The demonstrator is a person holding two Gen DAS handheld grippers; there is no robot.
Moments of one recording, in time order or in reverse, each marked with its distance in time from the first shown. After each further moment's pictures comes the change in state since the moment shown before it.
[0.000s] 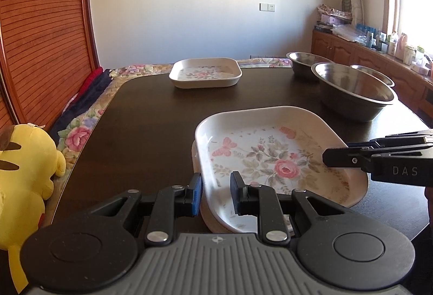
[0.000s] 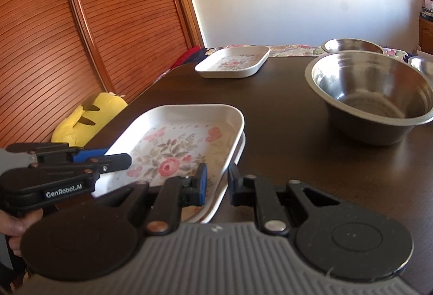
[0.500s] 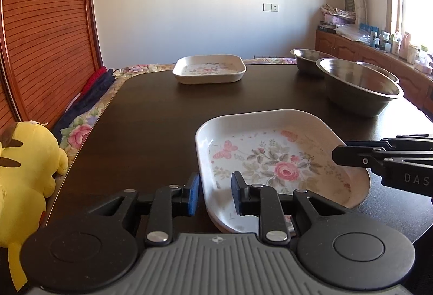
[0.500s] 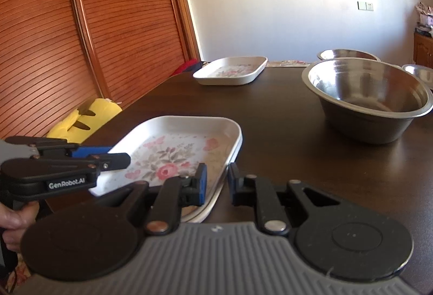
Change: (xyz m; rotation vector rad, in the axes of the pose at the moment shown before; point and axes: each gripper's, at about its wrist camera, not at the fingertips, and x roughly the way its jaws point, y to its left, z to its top) left arm 0.006 0.002 -0.011 -0.002 -0.009 0.017; right arm -0.002 0.006 -0.014 -0.033 -0.082 -0.029
